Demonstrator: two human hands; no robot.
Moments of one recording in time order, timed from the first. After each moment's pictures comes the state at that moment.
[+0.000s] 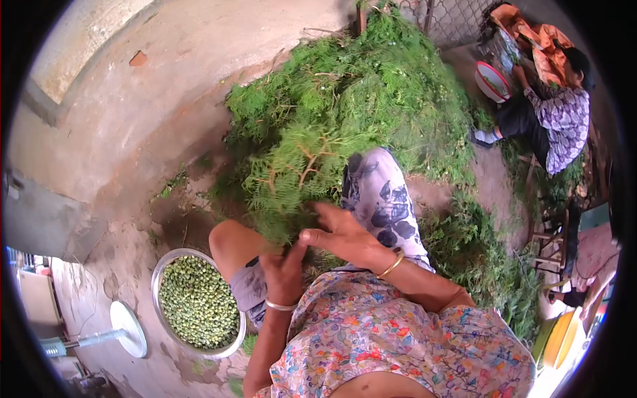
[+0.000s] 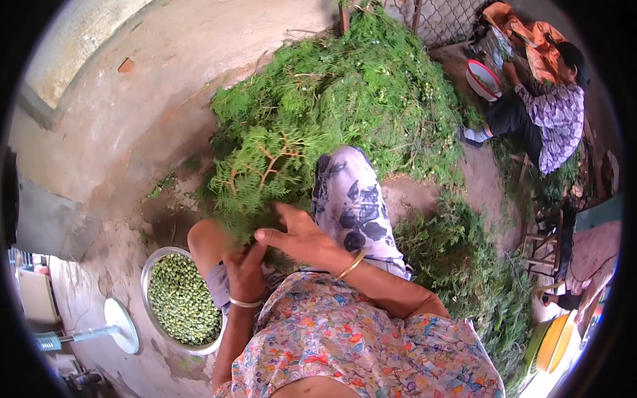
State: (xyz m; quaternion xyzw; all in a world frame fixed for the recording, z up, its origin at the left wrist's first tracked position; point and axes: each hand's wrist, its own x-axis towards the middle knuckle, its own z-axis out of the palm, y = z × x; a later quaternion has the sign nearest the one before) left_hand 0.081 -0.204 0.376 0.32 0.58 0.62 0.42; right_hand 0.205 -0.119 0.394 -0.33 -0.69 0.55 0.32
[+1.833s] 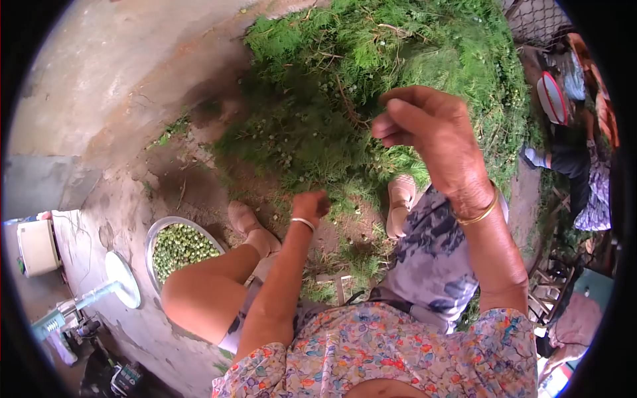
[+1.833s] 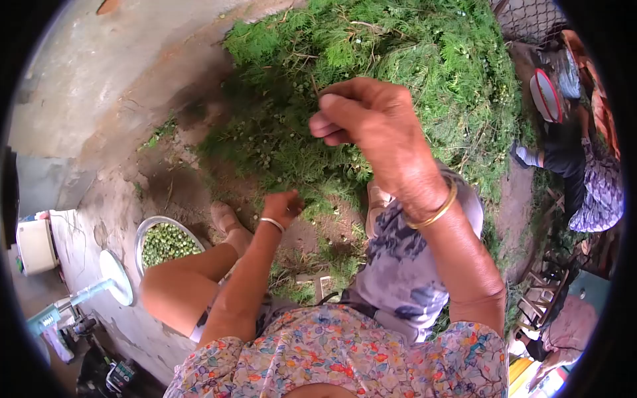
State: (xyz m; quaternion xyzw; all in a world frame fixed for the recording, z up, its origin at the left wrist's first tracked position) left_hand 0.014 -0.067 0.114 -0.13 0.59 0.48 0.63; right_hand 0.166 0.076 0.417 -0.42 -0.53 0.66 0.32
